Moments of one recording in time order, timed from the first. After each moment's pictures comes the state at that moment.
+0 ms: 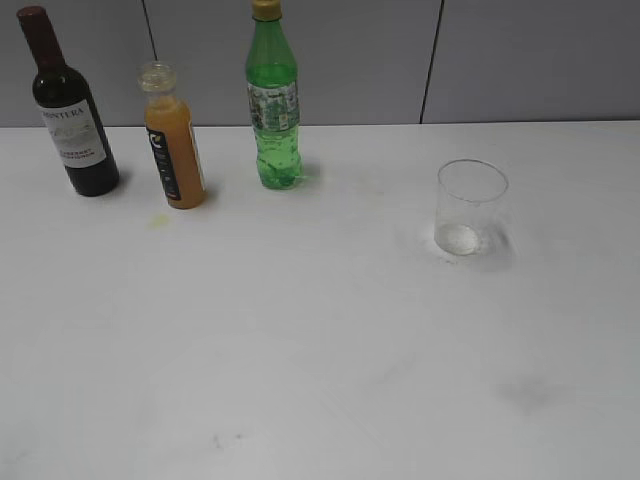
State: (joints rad) left arm 0.04 0.01 -0.46 -0.29 1.09 0.24; right arm 0.03 0.00 -0.41 0.17 0.94 -0.09
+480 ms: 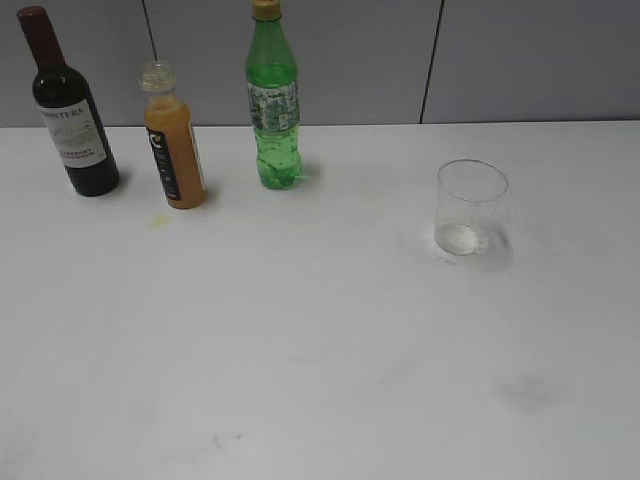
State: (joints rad) left arm 0.04 0.01 -0.46 -0.29 1.09 0.24; right arm 0.03 0.00 -0.41 0.17 0.94 -0.09
